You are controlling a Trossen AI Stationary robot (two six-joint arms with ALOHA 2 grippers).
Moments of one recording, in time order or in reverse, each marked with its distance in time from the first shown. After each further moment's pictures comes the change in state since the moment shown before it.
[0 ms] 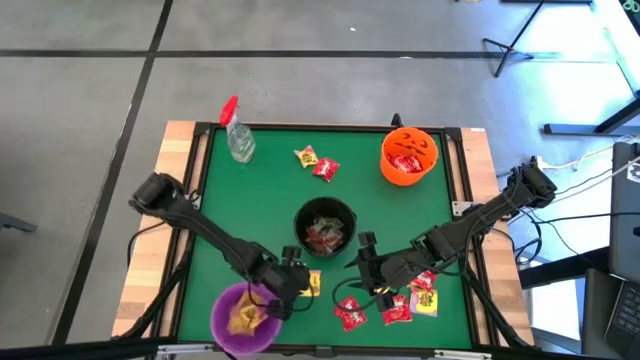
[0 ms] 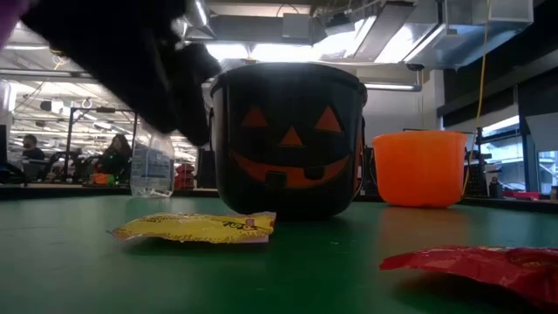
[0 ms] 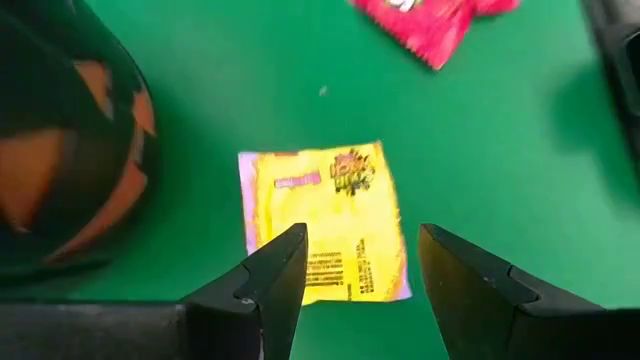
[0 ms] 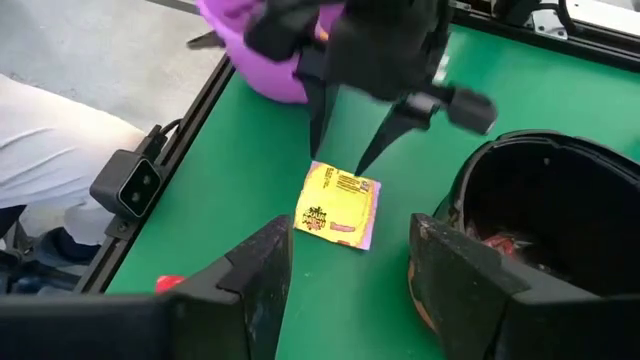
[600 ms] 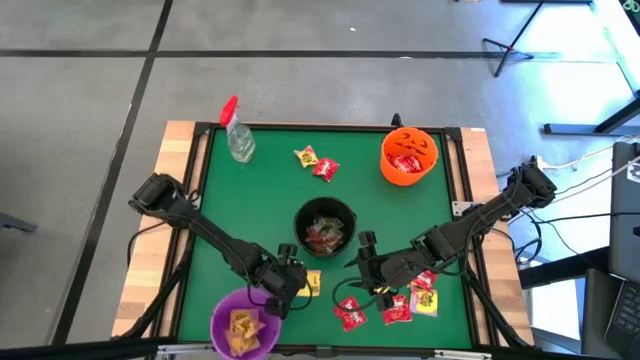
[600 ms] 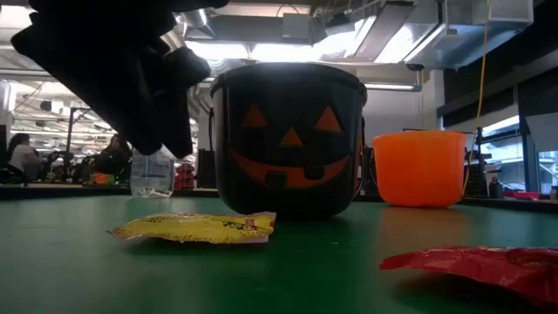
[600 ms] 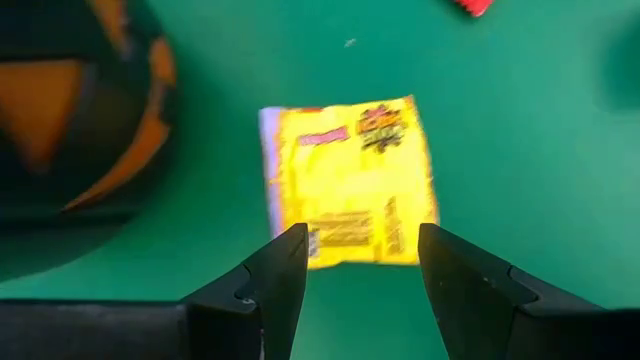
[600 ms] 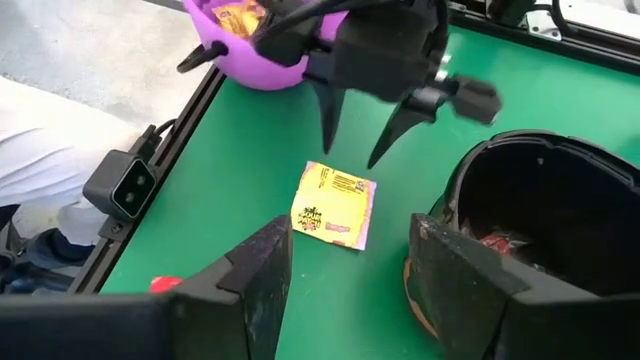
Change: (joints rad) left arm -0.001 -0.003 -0.001 -0.081 -0.032 -0.019; right arm -0.001 0.000 0.000 0.000 0.008 -0.002
